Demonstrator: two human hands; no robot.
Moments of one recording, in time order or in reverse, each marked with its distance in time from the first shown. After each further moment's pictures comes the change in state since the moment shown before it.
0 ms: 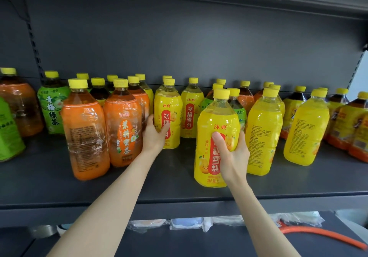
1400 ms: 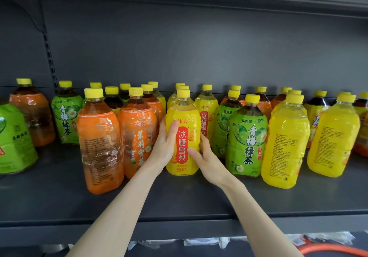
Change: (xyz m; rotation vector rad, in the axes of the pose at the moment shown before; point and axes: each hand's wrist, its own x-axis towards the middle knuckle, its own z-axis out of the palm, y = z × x) left_hand -0.023 0.028 -0.029 -0.231 -0.243 0.091; right_hand 0.022 0.036 0.072 -0.073 -0.677 0.149
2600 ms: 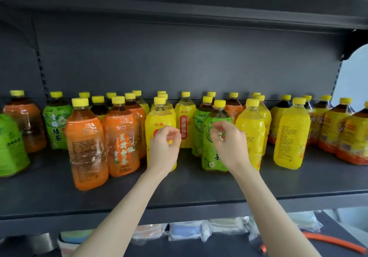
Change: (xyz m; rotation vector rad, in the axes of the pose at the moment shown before) left_hand -0.046 0.043 0.049 0.392 0.228 0.325; right_hand -0.065 -0.077 -0.077 -0.665 0.617 -0.200
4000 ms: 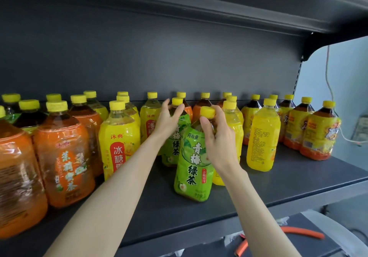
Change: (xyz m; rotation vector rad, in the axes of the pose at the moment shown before) left_hand 0.113 -0.002 0.126 -0.269 -0.304 -0.225; right_hand 0.034 0.035 -0.009 0.155 0.150 -0.026
